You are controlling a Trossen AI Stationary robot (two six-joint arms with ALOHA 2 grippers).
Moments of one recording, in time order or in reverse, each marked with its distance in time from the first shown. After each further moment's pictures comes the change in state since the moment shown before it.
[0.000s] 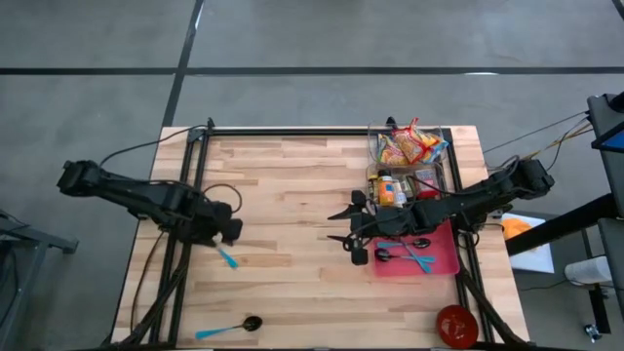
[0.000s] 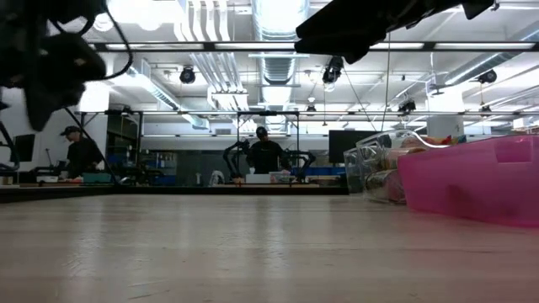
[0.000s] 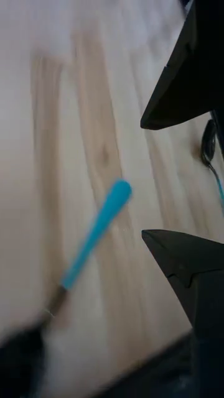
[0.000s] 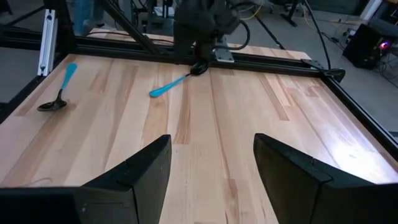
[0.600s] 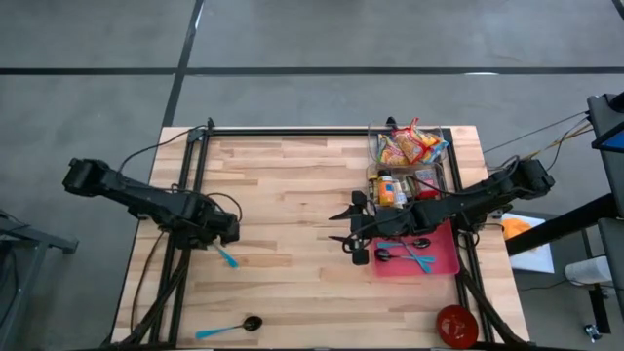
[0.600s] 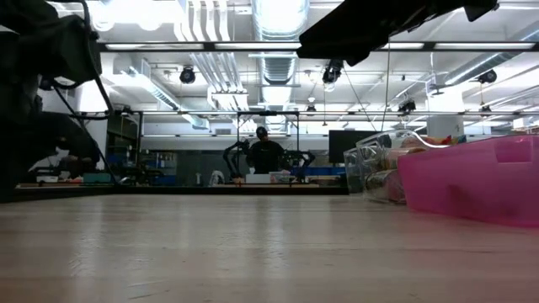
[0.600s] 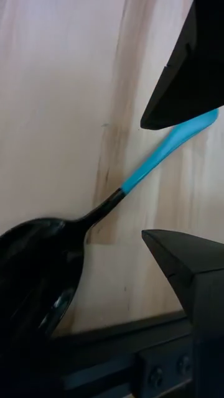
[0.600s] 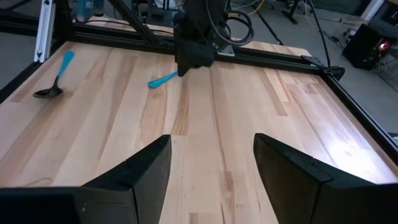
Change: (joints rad) left arm -0.004 0.149 -0.178 0.065 0.003 -0.173; right arm 0.000 0.000 -0.008 -0.019 0.000 -0.027
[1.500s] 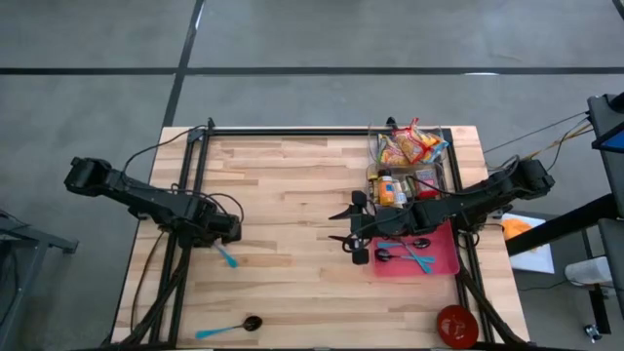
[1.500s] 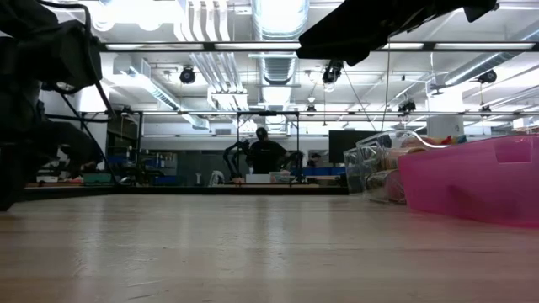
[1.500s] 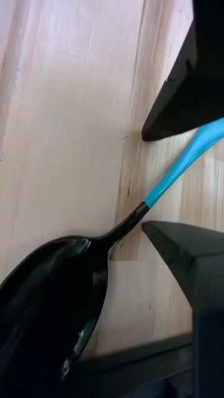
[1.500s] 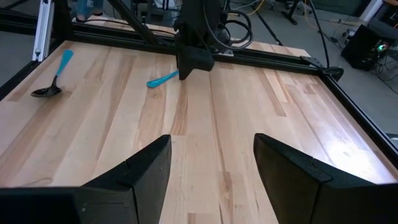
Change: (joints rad) left arm -0.001 0.049 -0.033 0.077 -0.089 0.020; right arm -0.002 0.000 0.000 0.001 0.000 -0.007
